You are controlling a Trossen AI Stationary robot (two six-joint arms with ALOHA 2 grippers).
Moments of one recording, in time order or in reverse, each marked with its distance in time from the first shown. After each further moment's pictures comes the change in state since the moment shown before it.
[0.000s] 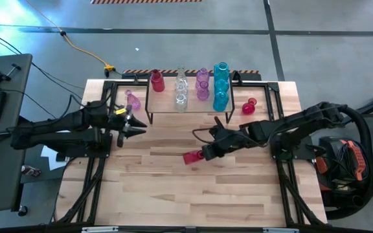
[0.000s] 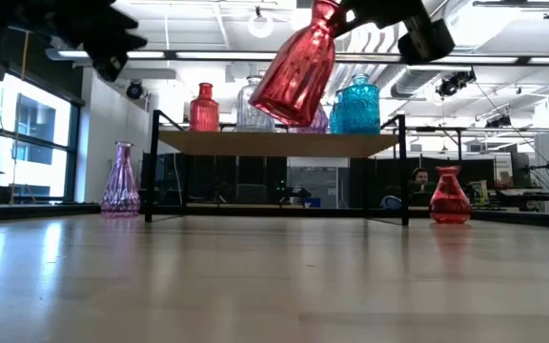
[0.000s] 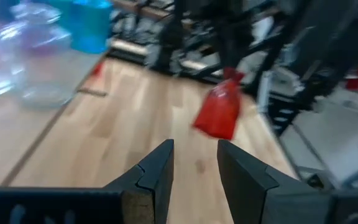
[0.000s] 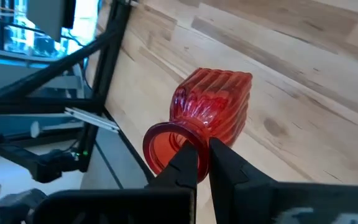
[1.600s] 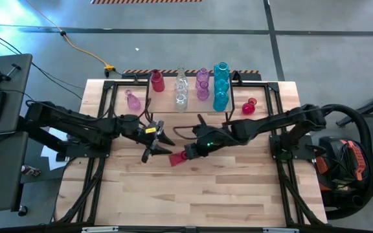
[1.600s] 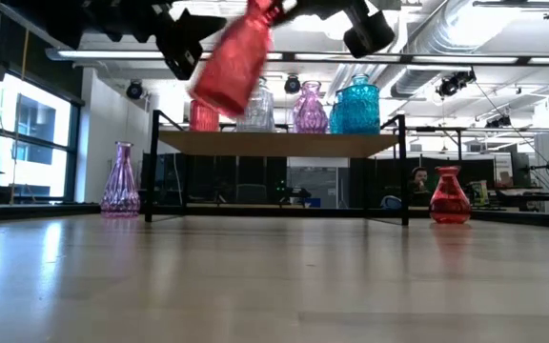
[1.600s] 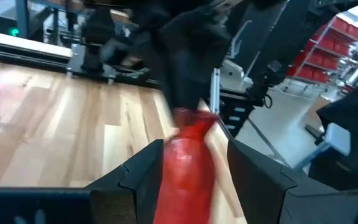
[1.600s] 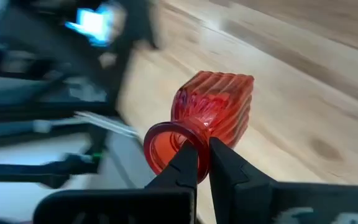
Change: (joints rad) left arm -0.278 0.659 0.087 0.642 -0.033 -0.056; right arm -0.056 0.223 0.262 -0.042 -0.086 -0.030
